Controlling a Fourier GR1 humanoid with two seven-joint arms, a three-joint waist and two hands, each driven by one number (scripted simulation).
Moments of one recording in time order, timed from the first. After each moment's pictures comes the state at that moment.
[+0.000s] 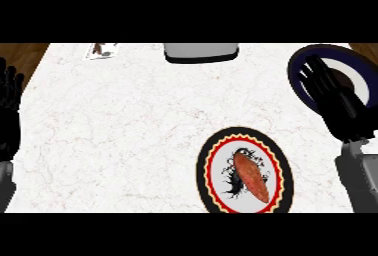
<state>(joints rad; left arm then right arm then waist) -0.17 0.62 -0.10 -1.59 0.39 0.46 -0.13 -0.32 -0.34 -0.04 -1.45 -0.33 0.11 0.11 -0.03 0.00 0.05</state>
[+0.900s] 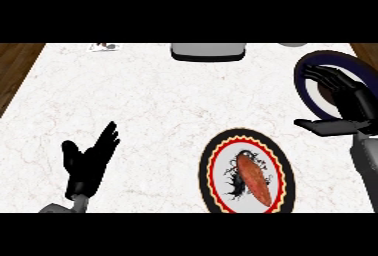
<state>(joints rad) -0.05 0.38 -0.38 -1.42 0.44 0.31 0.11 -0.42 -0.44 -0.08 -1.13 -0.15 0.33 -0.44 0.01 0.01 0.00</state>
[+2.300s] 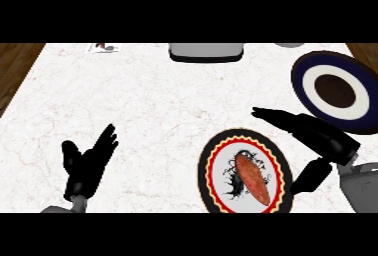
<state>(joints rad) -0.02 0.32 -0.30 -1.40 0.37 0.24 0.14 -0.28 -0.53 0.27 -1.60 0.37 0.51 -0.06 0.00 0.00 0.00</state>
